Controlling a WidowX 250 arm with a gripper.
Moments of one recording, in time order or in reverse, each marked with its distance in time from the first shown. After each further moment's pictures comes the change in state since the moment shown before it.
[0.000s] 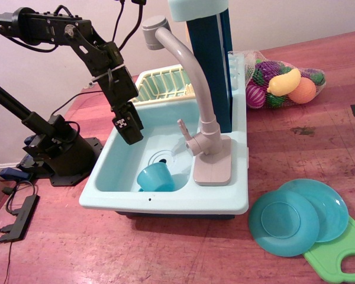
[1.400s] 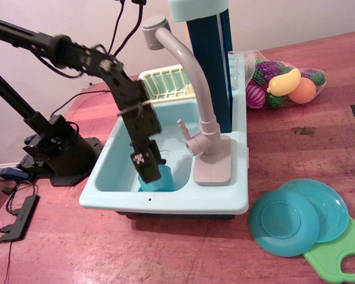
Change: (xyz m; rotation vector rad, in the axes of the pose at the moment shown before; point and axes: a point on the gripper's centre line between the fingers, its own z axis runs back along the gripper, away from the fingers) arm 0.003 -0.049 -0.063 -0.255 0.085 -0.071
